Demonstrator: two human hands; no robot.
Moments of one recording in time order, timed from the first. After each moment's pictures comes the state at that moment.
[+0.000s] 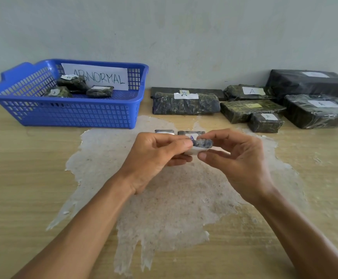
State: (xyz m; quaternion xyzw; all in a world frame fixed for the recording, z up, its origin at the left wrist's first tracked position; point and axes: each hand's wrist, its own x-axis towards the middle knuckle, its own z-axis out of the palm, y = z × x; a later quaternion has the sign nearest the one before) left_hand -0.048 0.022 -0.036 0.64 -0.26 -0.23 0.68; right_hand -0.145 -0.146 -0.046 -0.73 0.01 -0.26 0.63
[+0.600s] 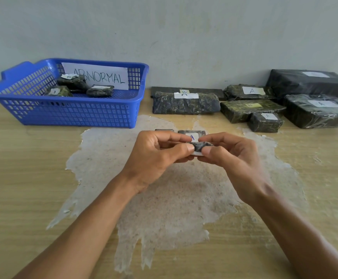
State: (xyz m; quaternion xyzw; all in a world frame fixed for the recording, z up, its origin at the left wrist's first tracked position) left_hand -0.051 0.021 -0.038 0.63 -0.30 -0.18 0.69; right_hand -0.145 -0.141 -0.044 -0.73 0.07 -0.23 0.64
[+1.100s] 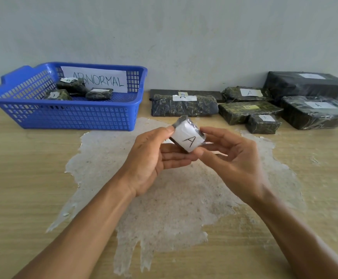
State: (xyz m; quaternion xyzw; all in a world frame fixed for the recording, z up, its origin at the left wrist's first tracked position) left_hand -0.050 0.017 -0.032 0.54 -0.21 -0.30 0.75; right_hand -0.146 -0.145 -0.047 -0.75 0.04 -0.27 0.60
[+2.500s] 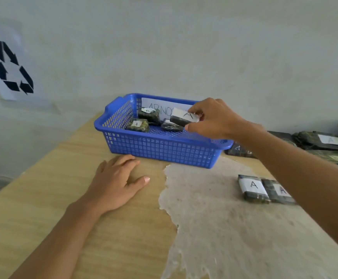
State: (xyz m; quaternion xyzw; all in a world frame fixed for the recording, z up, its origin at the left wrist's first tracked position) left_hand 0.098 0.238 -0.064 0.96 -0.23 0.03 0.15; right_hand 0.100 -0.030 0.058 -0.98 -0.03 -0.13 0.16
